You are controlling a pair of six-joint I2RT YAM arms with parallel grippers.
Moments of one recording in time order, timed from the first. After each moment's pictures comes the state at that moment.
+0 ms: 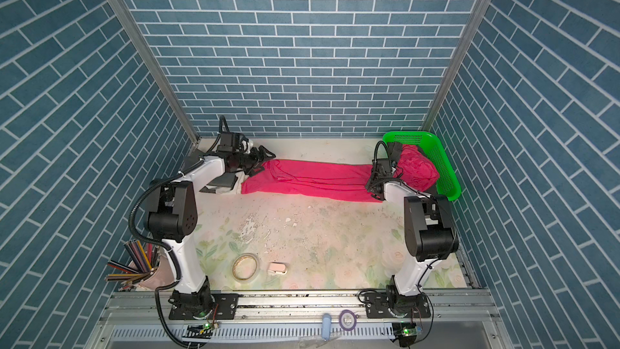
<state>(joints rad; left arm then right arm) -0.13 1.95 1.41 -0.30 0.62 -0.75 0.16 1.73 1.00 -0.19 0.19 0.60</state>
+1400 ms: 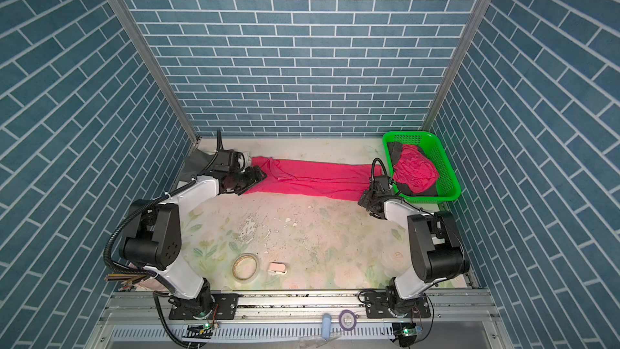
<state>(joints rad) -0.16 1.69 1.06 -0.27 0.32 -0.69 0.21 1.58 0.74 -0.16 0.11 0.65</state>
